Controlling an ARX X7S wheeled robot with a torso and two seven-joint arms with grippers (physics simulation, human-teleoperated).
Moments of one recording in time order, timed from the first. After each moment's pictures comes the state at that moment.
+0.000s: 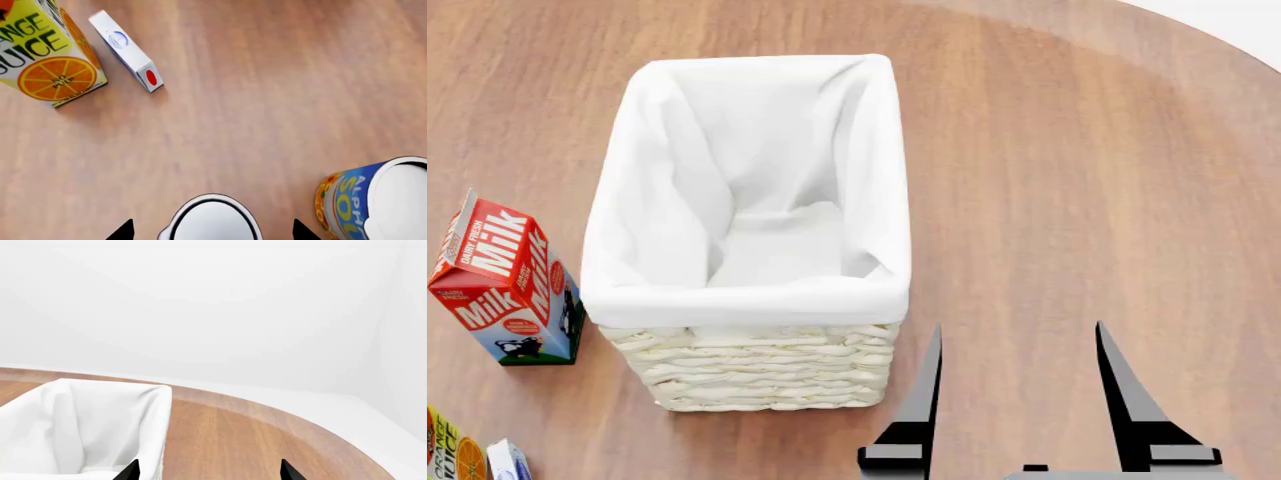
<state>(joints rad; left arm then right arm) 0.39 -0.68 0.18 0.63 -0.71 -0.65 -0.42 0.08 0.35 -0.26 -0.80 0.19 0.50 0.44</state>
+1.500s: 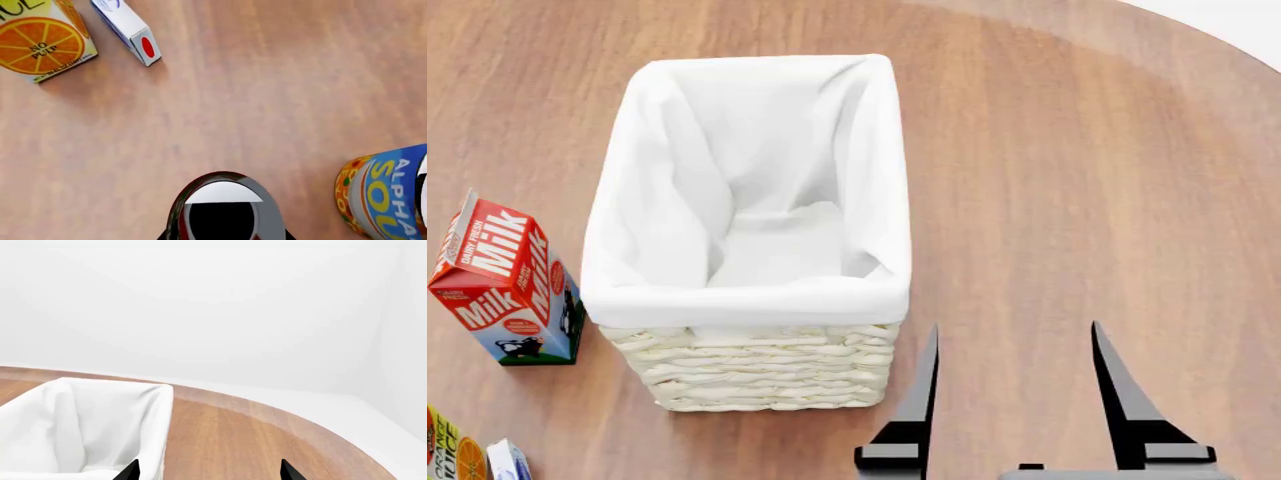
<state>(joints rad) 0.35 -0.66 0.22 0.51 -0.69 -0.63 -0.37 0.09 0.37 -0.28 -0.79 0.20 0.49 0.46</state>
